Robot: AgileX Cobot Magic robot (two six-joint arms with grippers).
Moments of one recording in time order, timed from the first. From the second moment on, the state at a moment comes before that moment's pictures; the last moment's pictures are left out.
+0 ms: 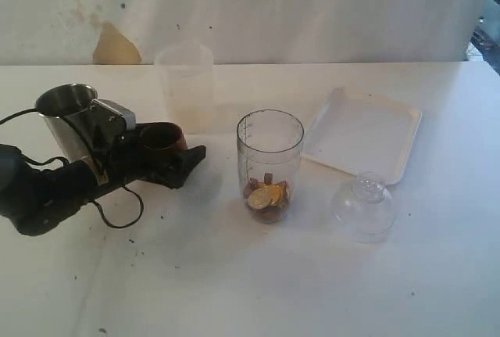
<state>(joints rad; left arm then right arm) -0.25 2.25 -0.91 0.56 -1.11 -0.26 -0.01 0.00 0.00 0.00 0.11 0.03</state>
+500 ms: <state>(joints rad) -0.25 1.98 -0.91 0.59 -1.07 -0.31 -0.01 0.00 0.00 0.00 0.11 0.03</state>
